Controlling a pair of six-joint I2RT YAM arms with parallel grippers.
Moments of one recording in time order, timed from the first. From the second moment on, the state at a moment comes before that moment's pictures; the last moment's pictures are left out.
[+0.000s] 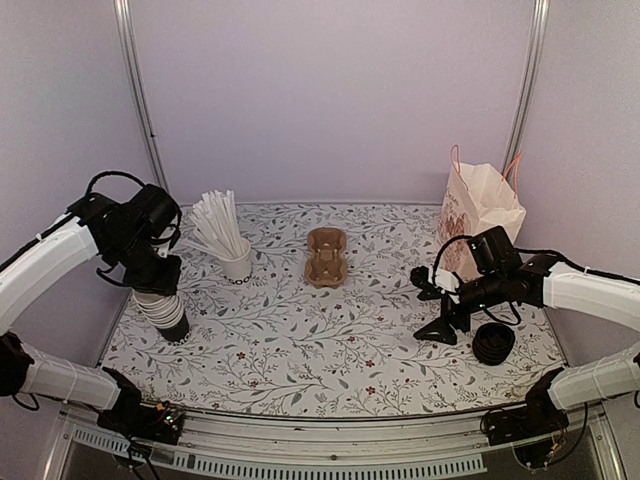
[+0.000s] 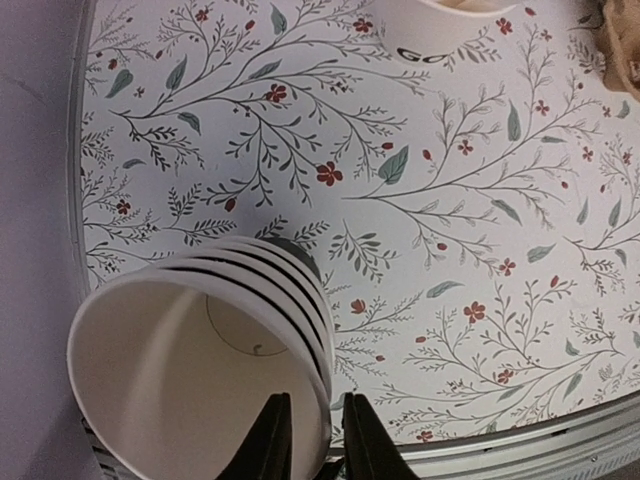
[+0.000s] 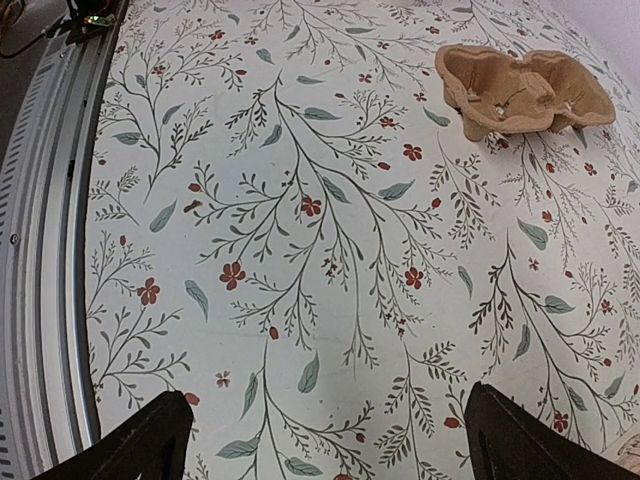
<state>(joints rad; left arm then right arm) -0.48 1.20 1.16 -1.25 -0.20 -0.41 0.54 1.20 0.71 -0.42 -0.53 -0.62</state>
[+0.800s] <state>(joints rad) -0.47 1.23 1.22 -1.29 -0.29 -0.38 0.54 1.20 0.71 -0.42 -0.53 -0.64</state>
